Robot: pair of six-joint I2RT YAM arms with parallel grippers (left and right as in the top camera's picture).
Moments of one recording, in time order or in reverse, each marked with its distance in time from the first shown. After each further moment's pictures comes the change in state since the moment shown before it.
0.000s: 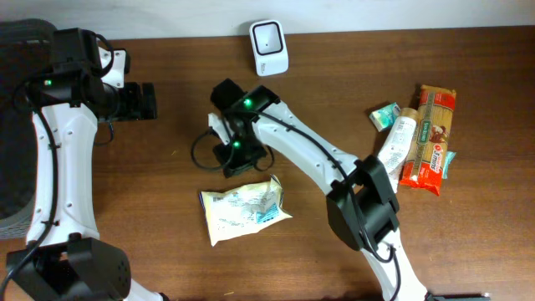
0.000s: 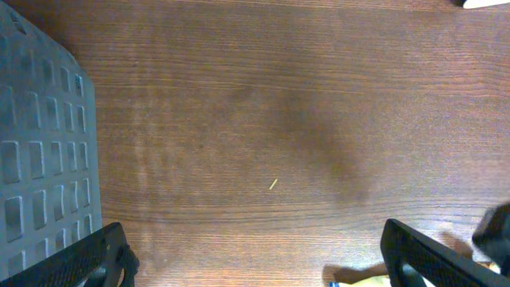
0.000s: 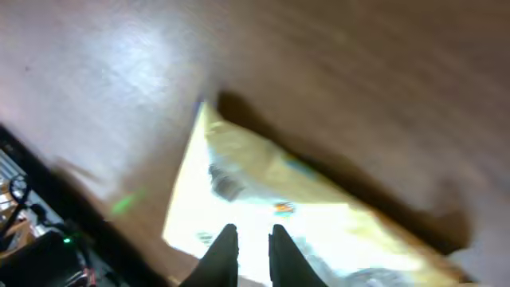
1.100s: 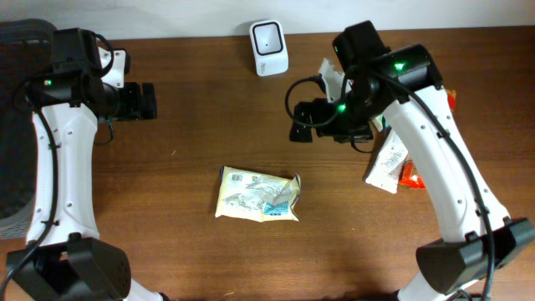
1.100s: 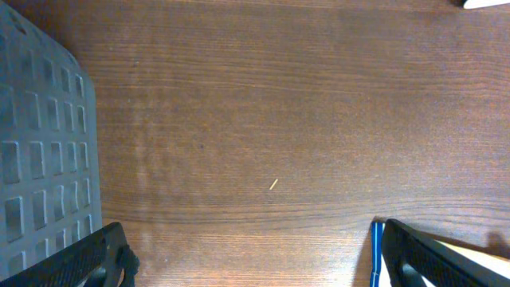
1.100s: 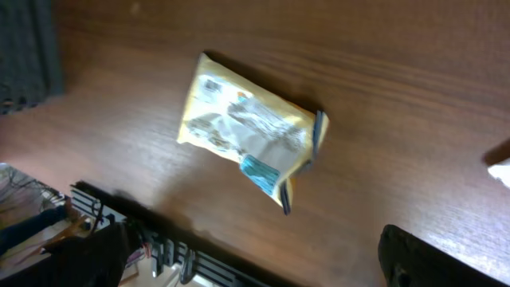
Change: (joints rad) left arm 0.000 0.000 0.000 0.001 0.000 0.000; right arm -0.379 -0.497 -0.109 -0.282 0.046 0.087
